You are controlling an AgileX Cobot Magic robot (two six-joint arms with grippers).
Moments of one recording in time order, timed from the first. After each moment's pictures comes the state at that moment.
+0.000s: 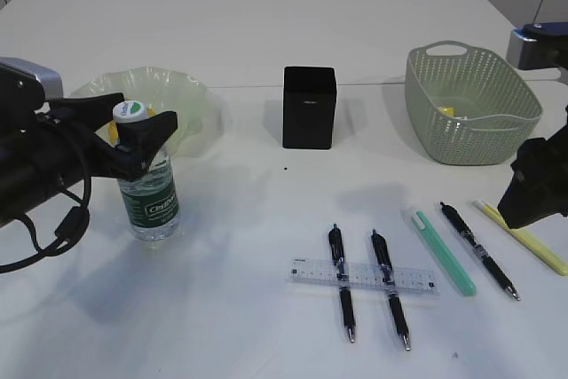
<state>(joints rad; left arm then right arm) -0.24 1.84 -0.55 0.34 -1.16 -0.20 0.17 1.33 -1.01 0.14 1.07 -0.16</state>
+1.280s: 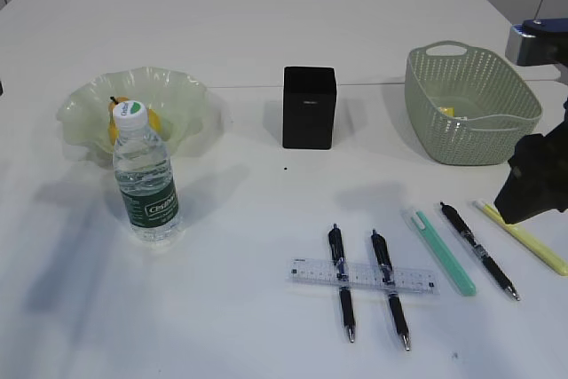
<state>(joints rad) 0.11 1.47 -0.54 0.21 -0.59 -0.24 0.17 1.33 -1.01 0.14 1.05 -0.16</state>
